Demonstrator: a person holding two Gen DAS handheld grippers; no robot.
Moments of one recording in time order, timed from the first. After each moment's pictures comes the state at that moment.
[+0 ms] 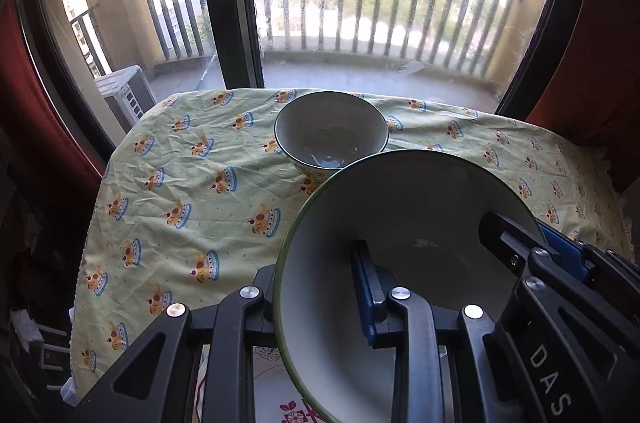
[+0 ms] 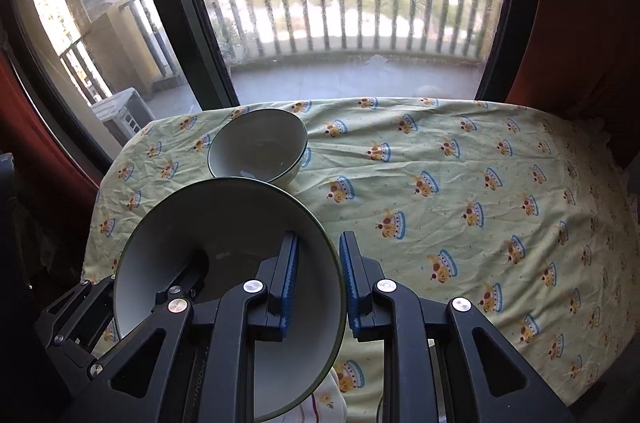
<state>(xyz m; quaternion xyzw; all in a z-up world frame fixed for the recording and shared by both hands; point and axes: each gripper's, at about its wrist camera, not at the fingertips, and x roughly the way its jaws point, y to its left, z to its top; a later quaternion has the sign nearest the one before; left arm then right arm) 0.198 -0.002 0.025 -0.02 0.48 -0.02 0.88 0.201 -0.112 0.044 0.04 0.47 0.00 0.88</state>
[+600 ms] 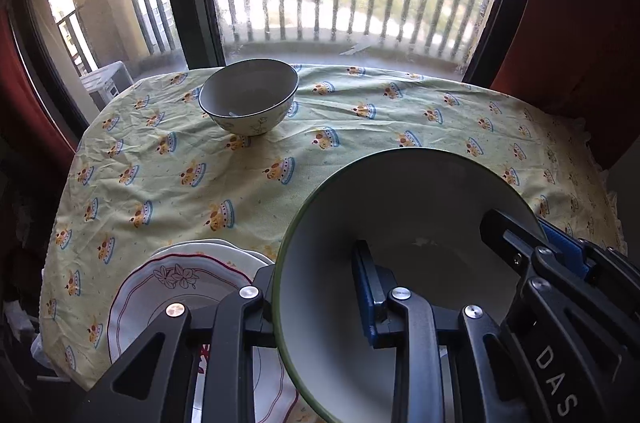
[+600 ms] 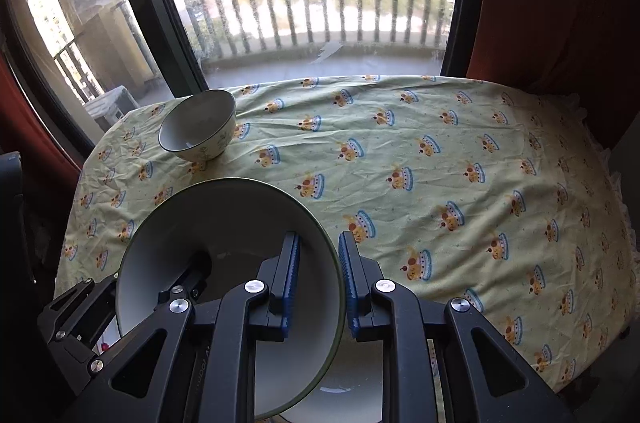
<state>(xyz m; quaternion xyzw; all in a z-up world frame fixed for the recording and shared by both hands) 0.149 -0.092 0.012 -0.01 0.49 -0.04 0.87 0.142 -0.205 0.033 0.04 0.47 -0.01 0.88</state>
